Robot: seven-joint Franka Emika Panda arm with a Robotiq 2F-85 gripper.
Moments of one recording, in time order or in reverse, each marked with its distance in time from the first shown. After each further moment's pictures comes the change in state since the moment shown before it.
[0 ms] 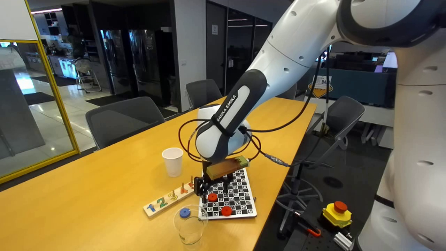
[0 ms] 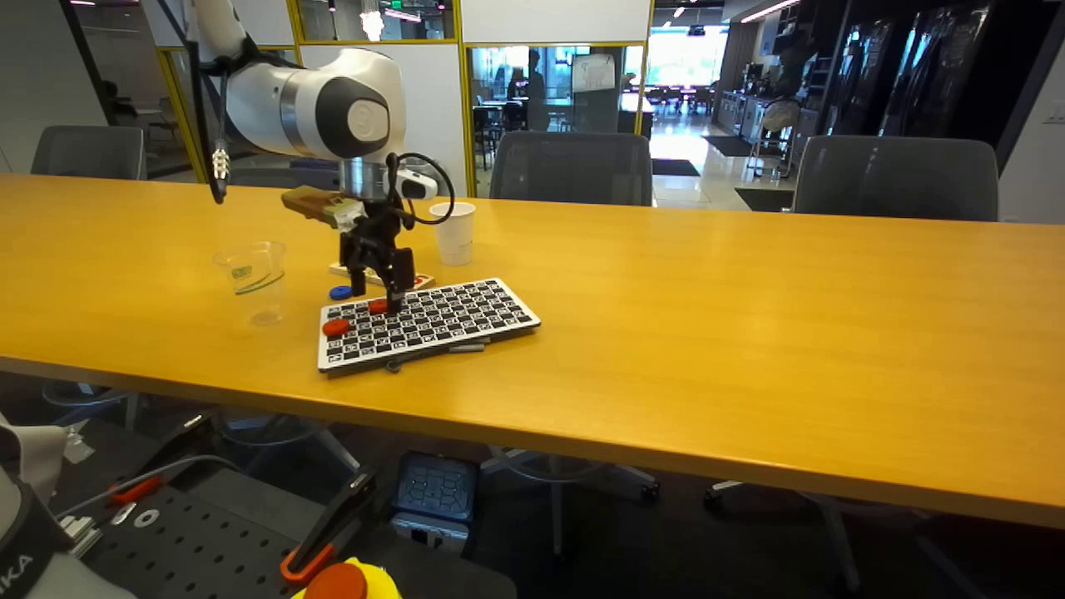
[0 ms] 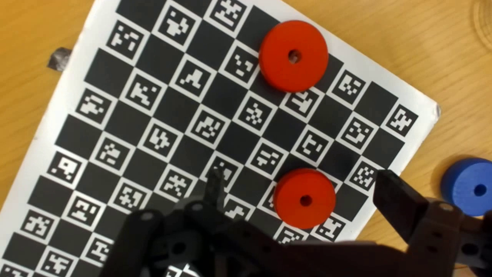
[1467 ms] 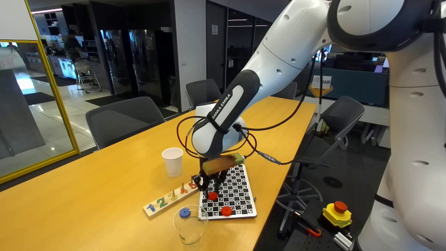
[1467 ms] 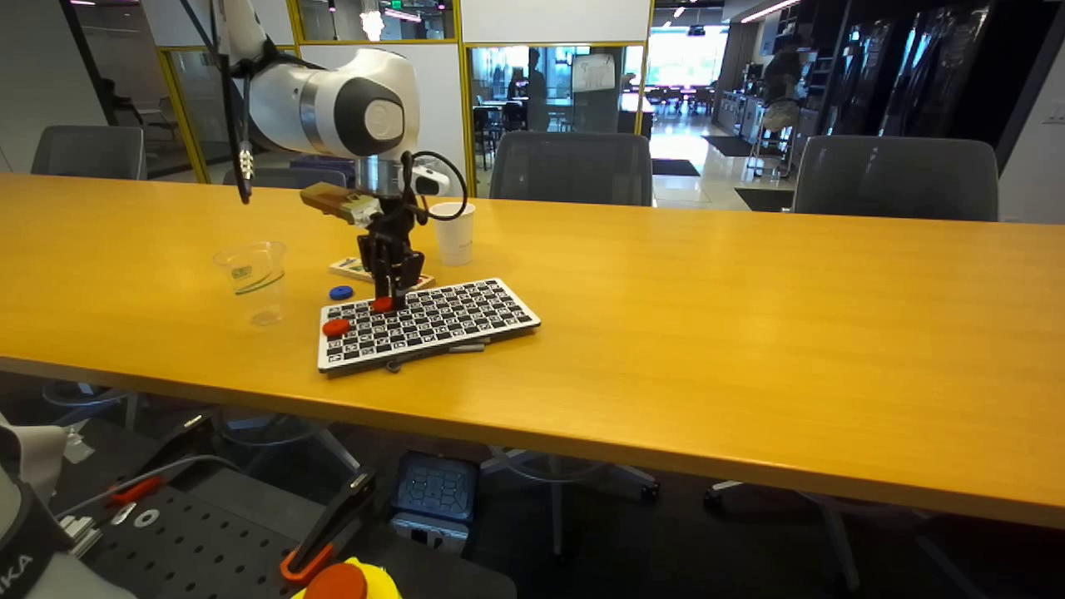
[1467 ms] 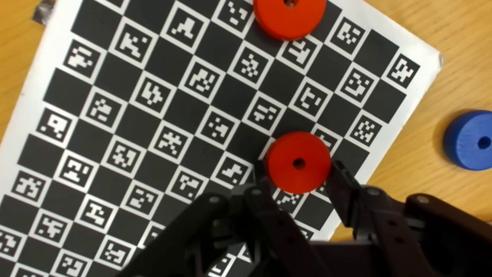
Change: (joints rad) arm -0.014 0.043 -0.007 0.070 0.000 -0.008 0.003
